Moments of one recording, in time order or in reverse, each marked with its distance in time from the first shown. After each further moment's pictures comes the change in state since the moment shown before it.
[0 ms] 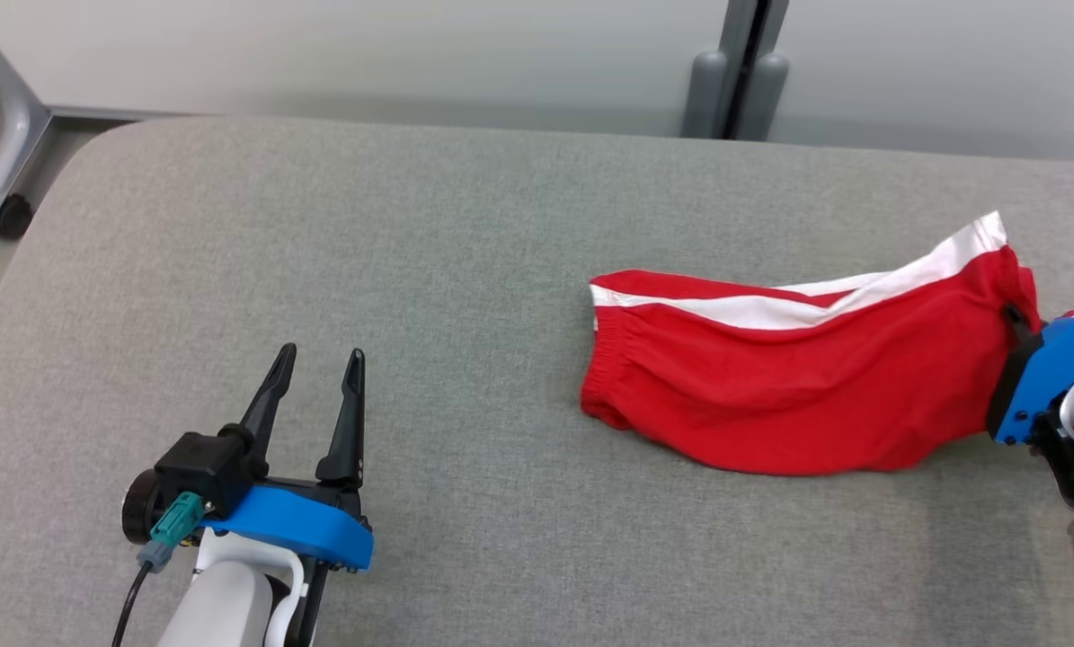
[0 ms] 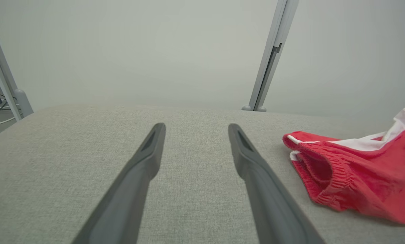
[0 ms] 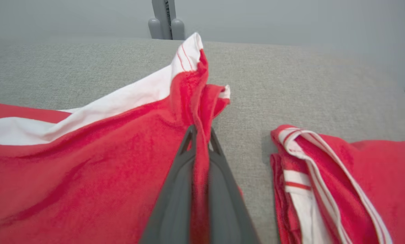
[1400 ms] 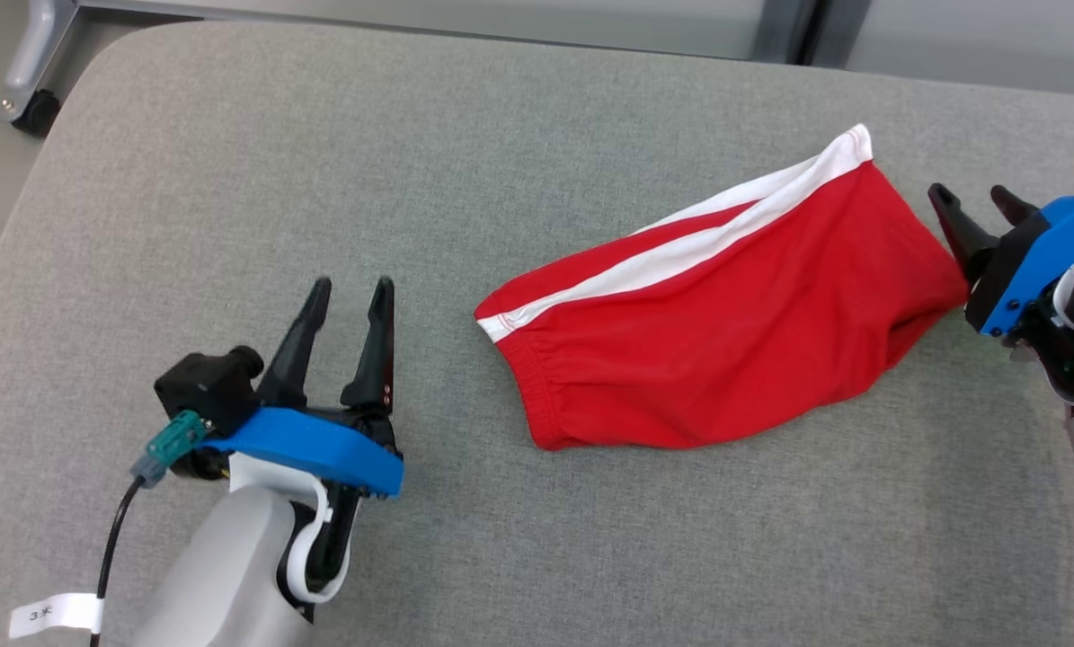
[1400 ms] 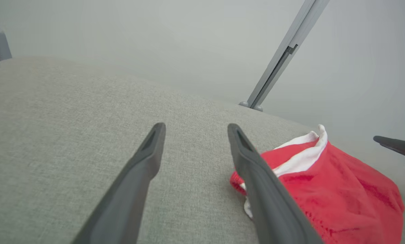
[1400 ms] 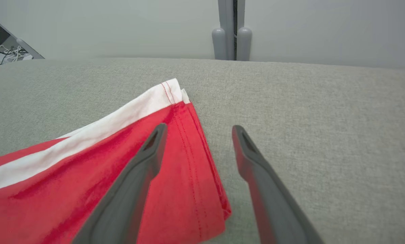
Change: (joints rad) left arm -0.166 0.062 -0.223 0.035 -0.384 0.067 0.001; right arm -0.191 -0.080 0.259 0.006 0.344 0.000 0.035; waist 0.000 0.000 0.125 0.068
